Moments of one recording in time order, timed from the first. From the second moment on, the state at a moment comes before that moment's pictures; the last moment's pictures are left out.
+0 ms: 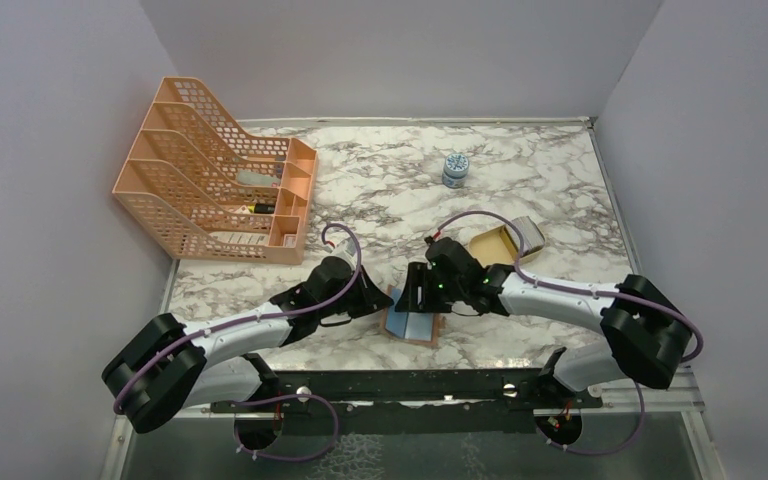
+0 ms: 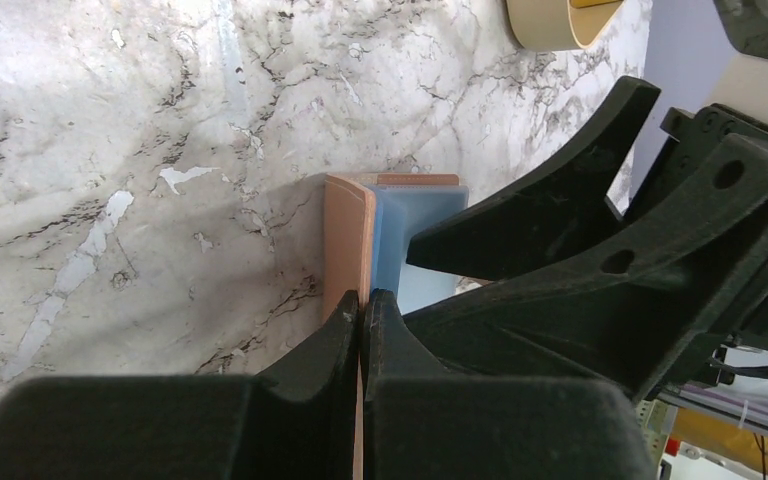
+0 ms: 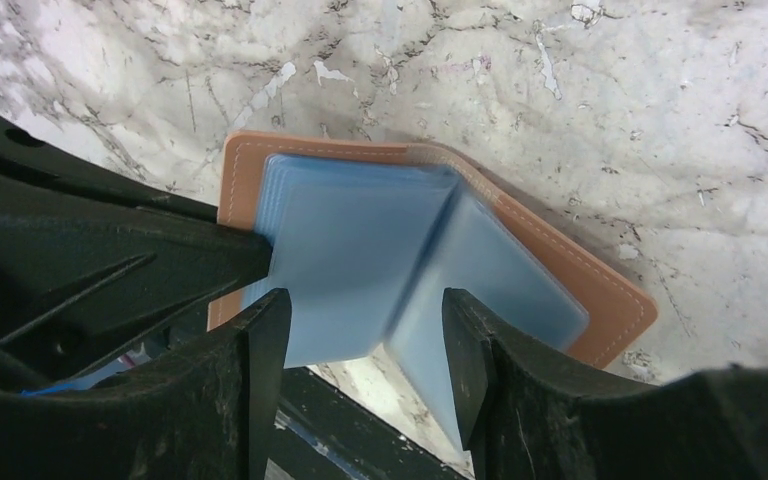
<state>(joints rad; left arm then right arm) -0.82 1.16 0.37 0.22 0.13 -1.05 0.89 1.40 0.70 -0.15 -0.13 0.85</state>
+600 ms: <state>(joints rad) -0.81 1.13 0.39 0.13 0.10 -1.02 0.89 1.46 0.70 -0.10 -0.18 0.81</state>
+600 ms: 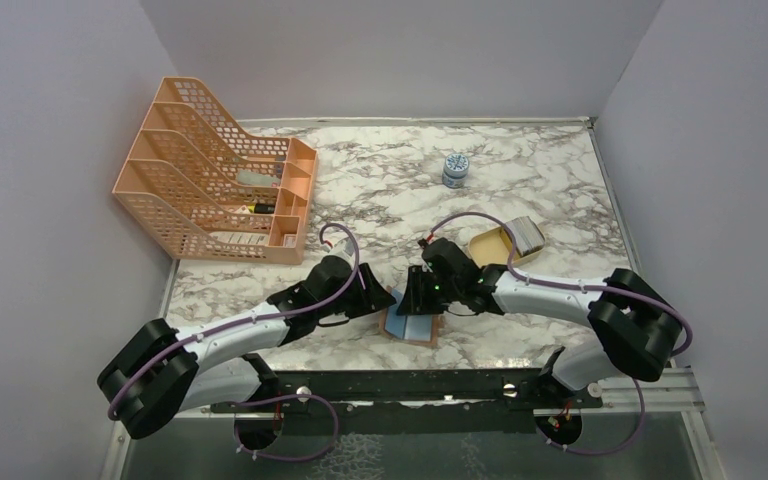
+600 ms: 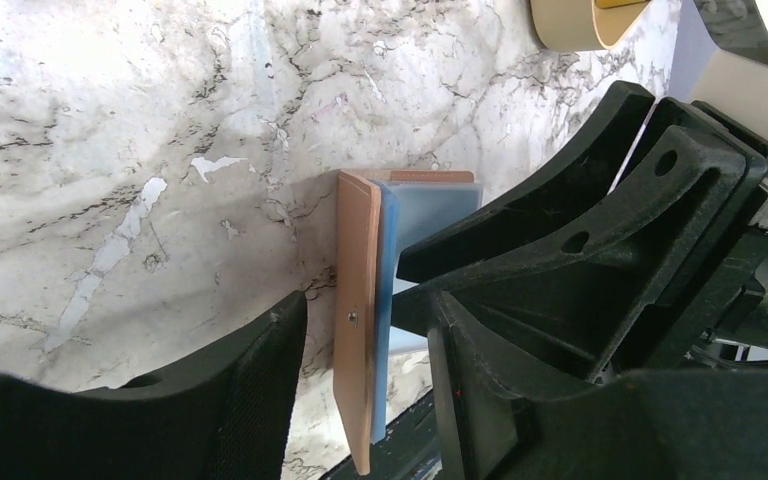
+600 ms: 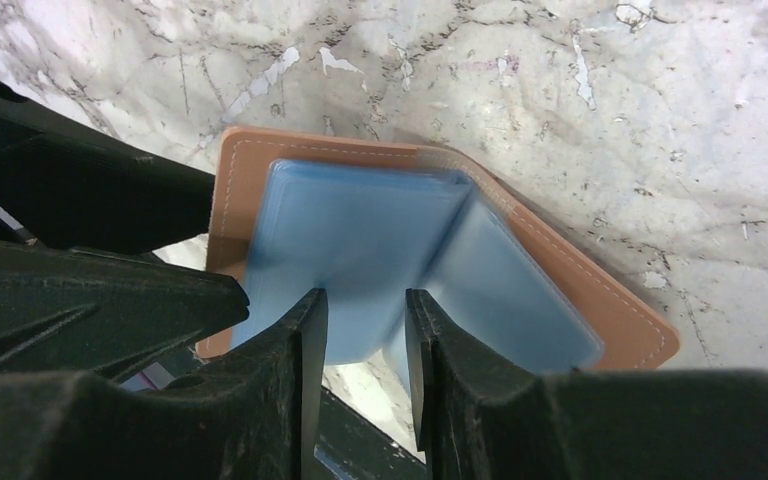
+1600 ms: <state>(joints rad) -0.82 1.13 0.39 0.08 0.06 -0.93 0.89 1.45 0.67 -0.15 -0.16 0.76</state>
